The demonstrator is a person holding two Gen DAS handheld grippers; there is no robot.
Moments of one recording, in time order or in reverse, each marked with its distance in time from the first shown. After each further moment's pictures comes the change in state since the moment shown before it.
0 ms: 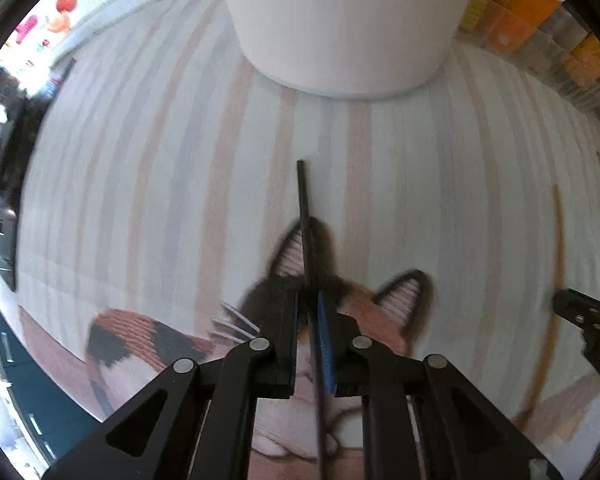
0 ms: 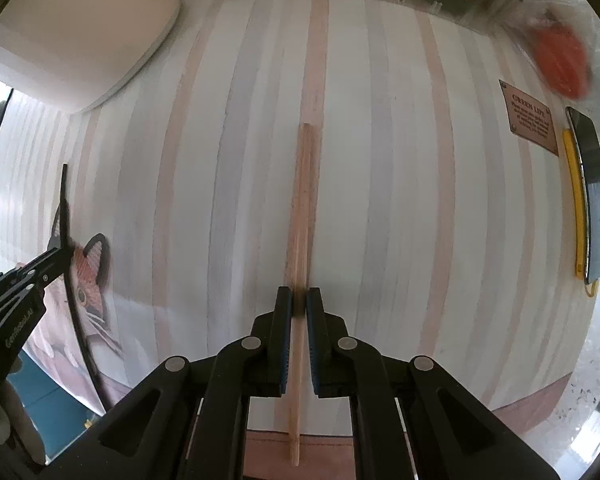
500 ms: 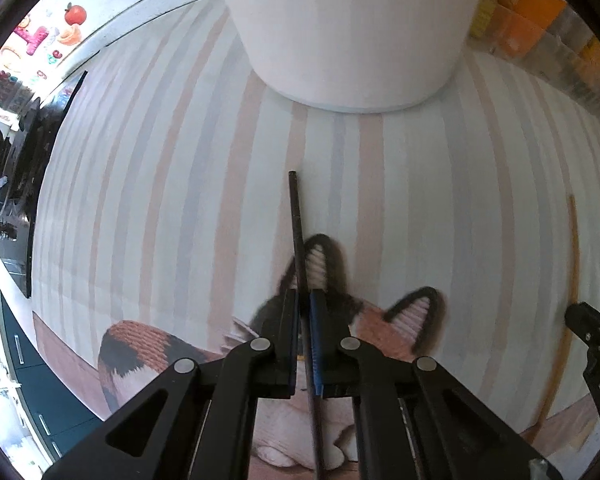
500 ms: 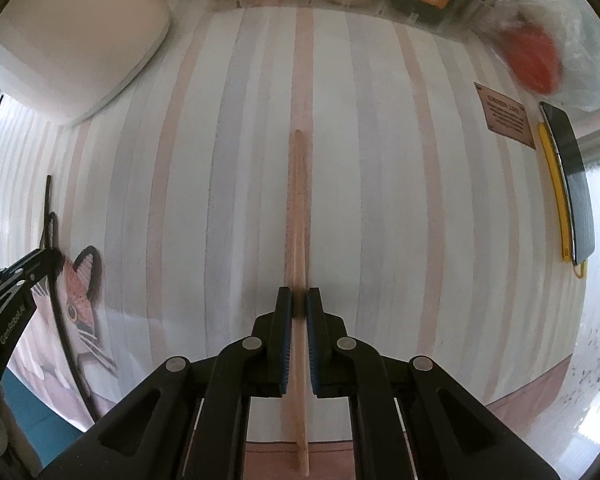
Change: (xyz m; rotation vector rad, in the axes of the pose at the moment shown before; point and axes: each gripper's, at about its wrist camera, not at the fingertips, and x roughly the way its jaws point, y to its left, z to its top) left arm 0.025 -0.013 0.005 -0.005 -0.026 0.048; right arm 0.004 0.016 -0.007 0.059 -0.098 -0.067
